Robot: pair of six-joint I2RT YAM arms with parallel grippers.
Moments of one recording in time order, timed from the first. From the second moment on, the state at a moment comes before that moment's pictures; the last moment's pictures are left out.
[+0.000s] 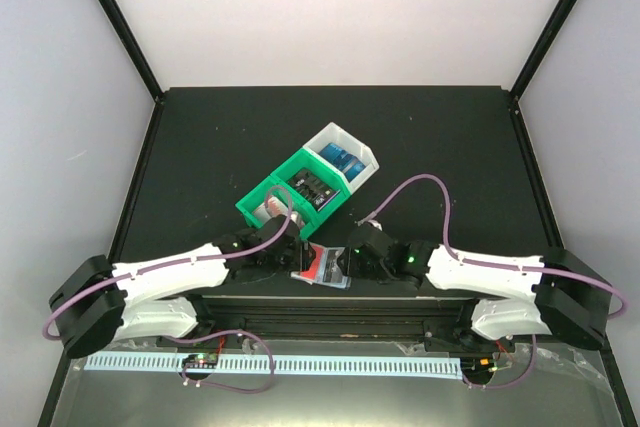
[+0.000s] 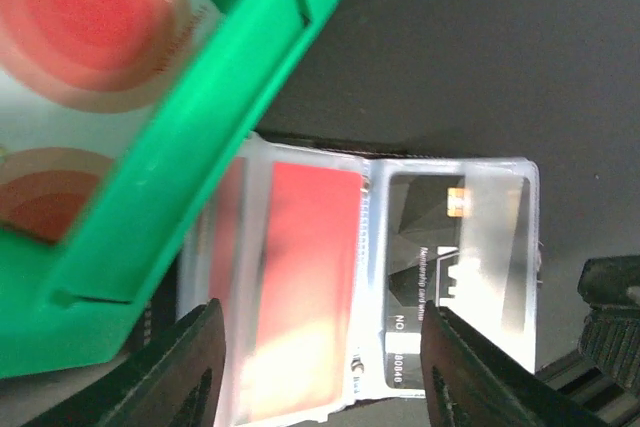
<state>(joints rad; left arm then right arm) -0.94 1.17 0.53 -0.28 -0.02 -0.89 1.09 1.25 0.60 -0.26 0.05 1.10</state>
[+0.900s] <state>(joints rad) -0.85 1.14 0.41 -0.29 0.05 -0.83 1.09 1.48 0.73 -0.11 -0.11 0.99</state>
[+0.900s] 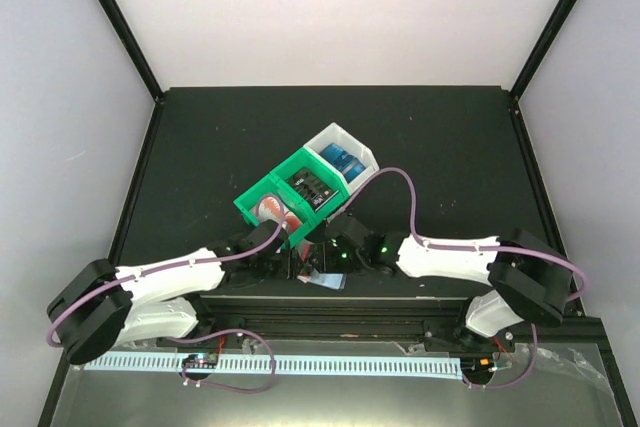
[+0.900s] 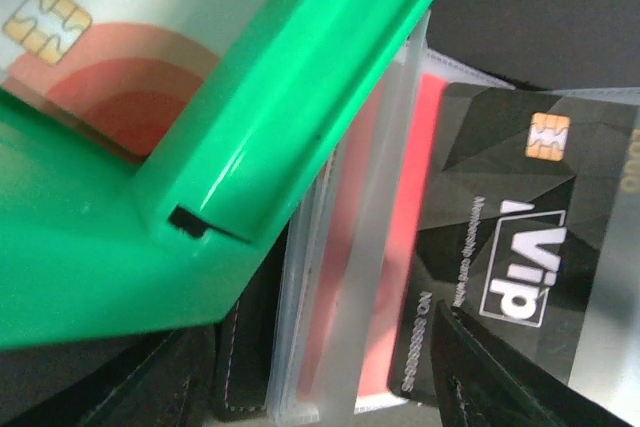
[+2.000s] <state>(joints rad) -0.83 1.15 0.41 -0.30 0.04 -0.80 1.09 1.58 0.82 -0.17 -0.07 0.99</state>
